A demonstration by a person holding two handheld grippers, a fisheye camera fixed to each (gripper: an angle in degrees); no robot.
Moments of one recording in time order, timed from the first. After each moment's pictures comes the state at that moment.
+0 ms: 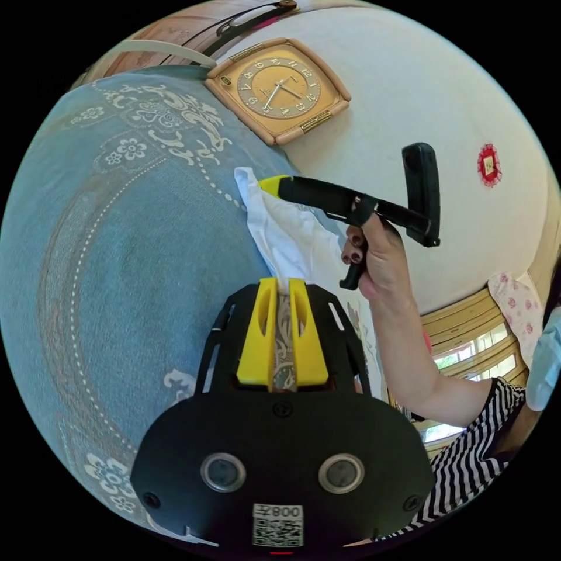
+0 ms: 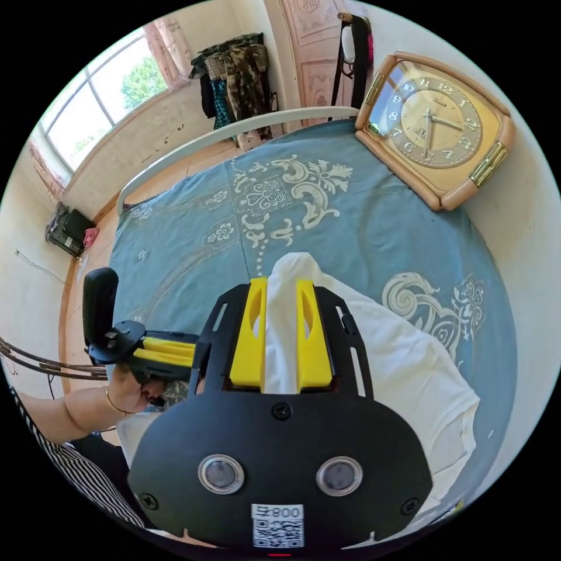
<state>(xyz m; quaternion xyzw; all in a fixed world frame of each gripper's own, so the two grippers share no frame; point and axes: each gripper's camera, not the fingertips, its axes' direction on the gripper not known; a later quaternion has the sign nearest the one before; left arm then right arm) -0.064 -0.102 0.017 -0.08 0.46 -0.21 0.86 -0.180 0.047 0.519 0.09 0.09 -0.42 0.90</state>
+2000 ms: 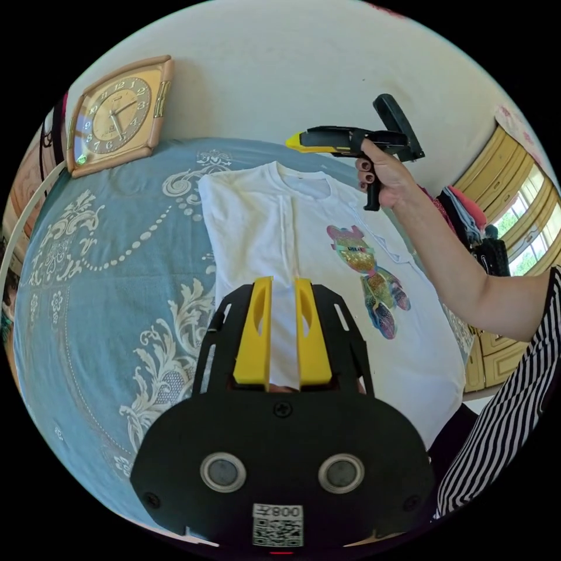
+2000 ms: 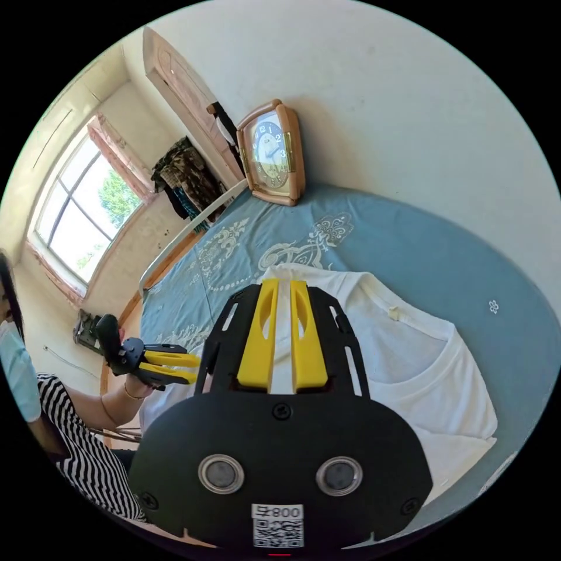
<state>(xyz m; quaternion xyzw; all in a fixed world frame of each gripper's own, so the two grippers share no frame) 0.175 -0.102 -0.124 -0.09 0.35 0.11 0.93 0.210 -0.049 0.348 0.21 -0.09 -0.27 0.93</state>
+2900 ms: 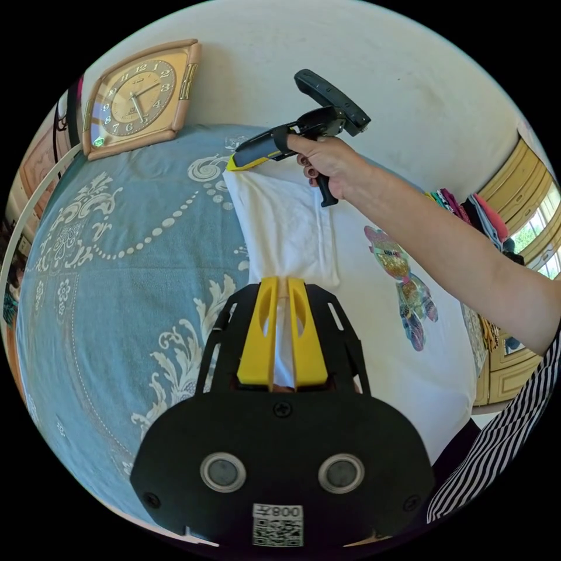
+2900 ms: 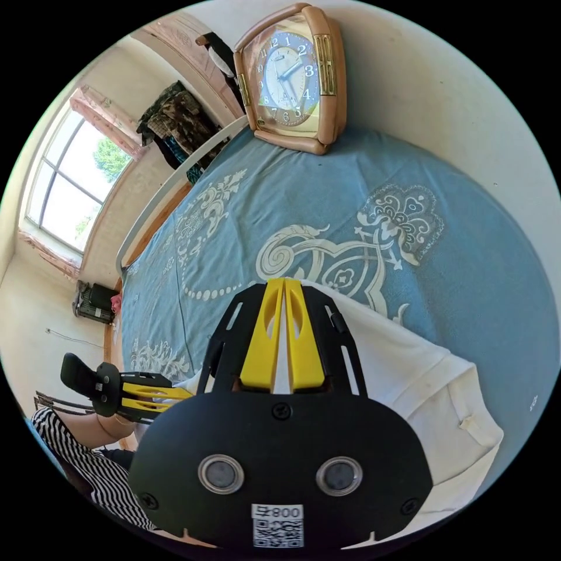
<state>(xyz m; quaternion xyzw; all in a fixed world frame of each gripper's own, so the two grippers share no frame) 0.198 -0.107 -0.085 -0.12 0.31 0.10 0.94 0.062 -0.130 0.383 0.12 -0.04 -0.29 0.95</state>
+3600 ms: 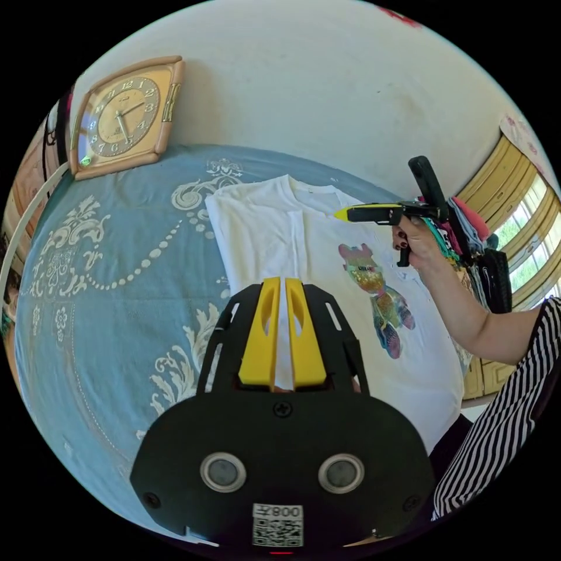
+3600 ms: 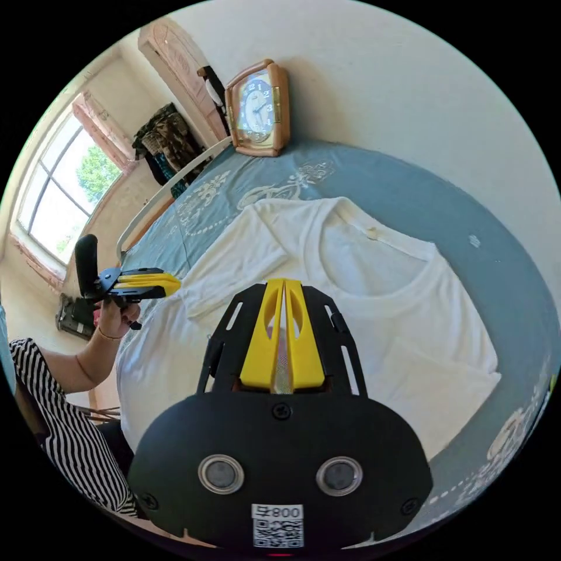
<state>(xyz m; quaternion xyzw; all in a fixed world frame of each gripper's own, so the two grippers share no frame) 0.211 -0.126 -0.096 -0.08 0.35 0.11 0.92 0.148 0.063 0.213 0.18 0.02 -0.21 0.96</state>
